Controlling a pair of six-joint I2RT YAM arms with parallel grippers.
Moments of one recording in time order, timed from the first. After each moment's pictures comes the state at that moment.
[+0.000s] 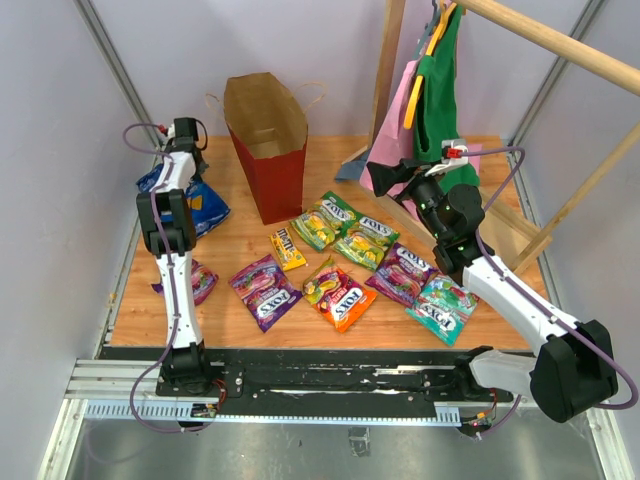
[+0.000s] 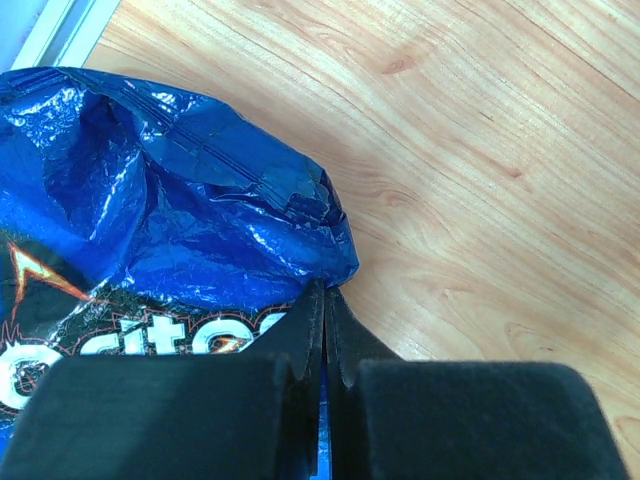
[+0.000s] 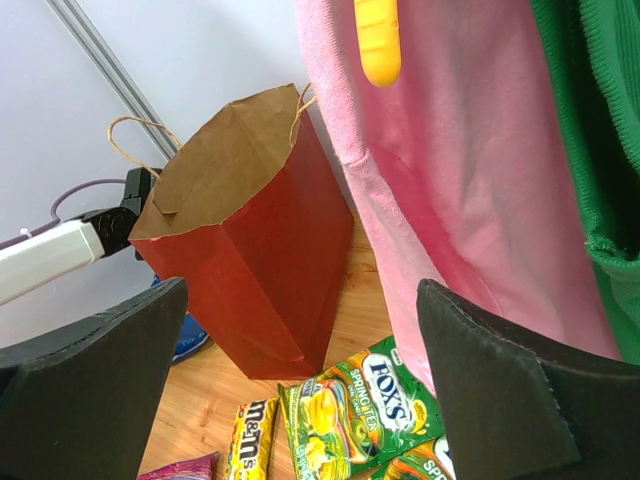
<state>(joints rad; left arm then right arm) 0.14 2.54 2.21 -0.50 -0.33 -0.36 0.43 1.19 0.82 0.57 -0.03 0.41</state>
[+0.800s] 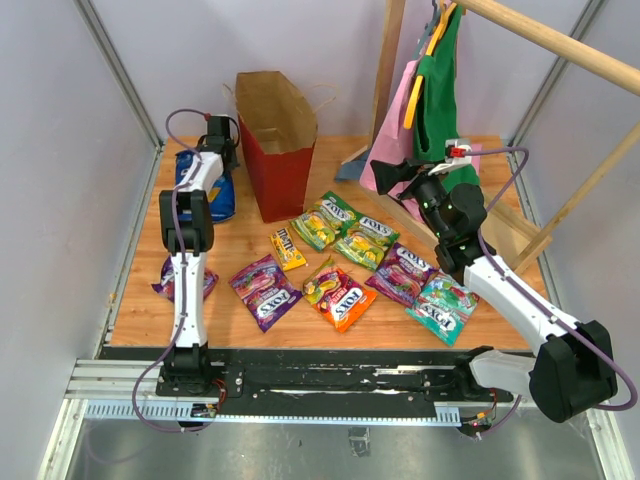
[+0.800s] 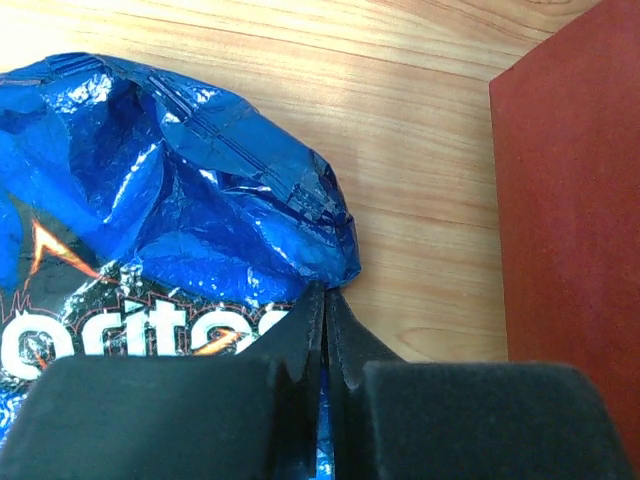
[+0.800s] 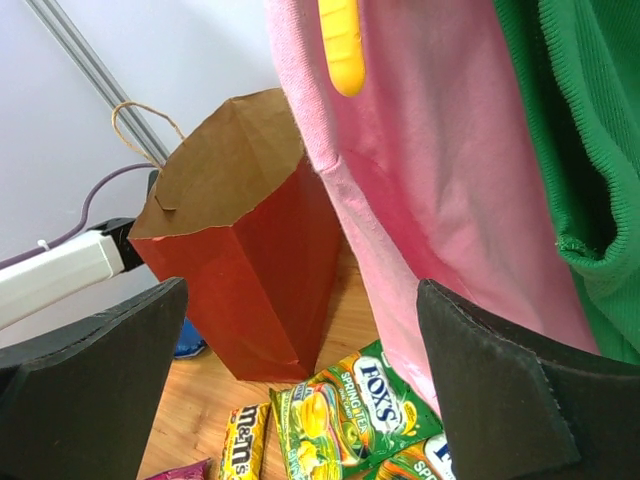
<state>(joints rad) -0.01 2.58 2.24 -0.40 -0.23 -0.10 0.41 1.19 0.82 0.57 -0.03 0.41</state>
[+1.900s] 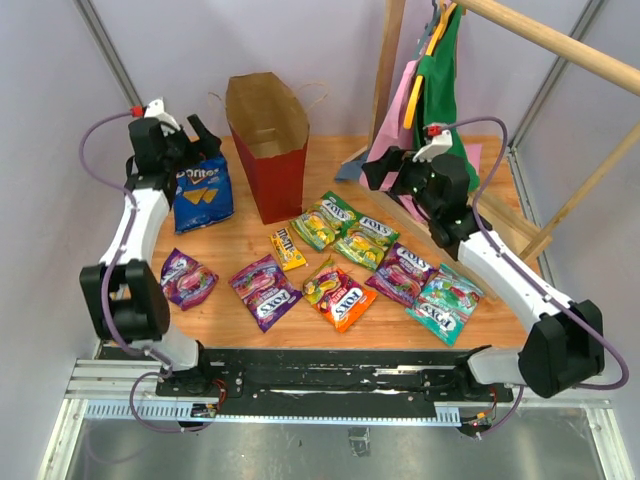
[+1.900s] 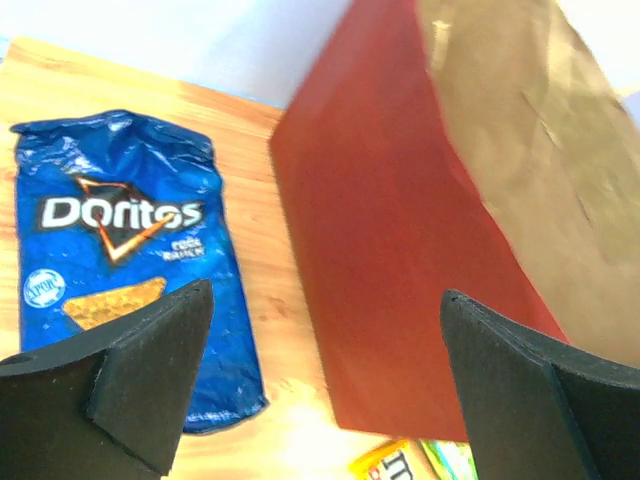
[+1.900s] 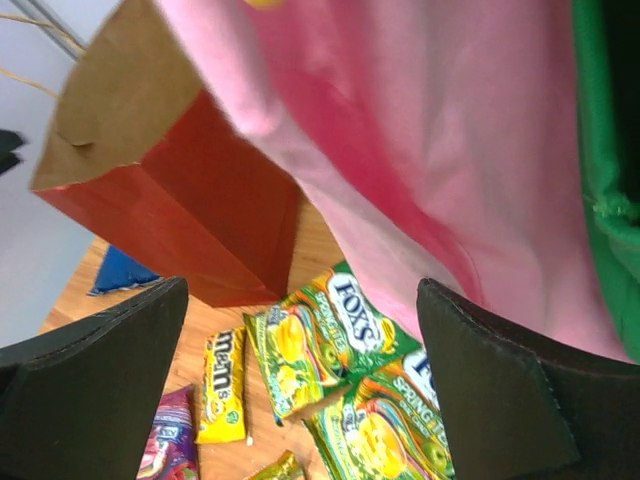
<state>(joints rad) 0.14 1.62 1.38 -0.08 0.20 -0.33 0.41 1.30 1.04 0.20 -0.05 0.41</state>
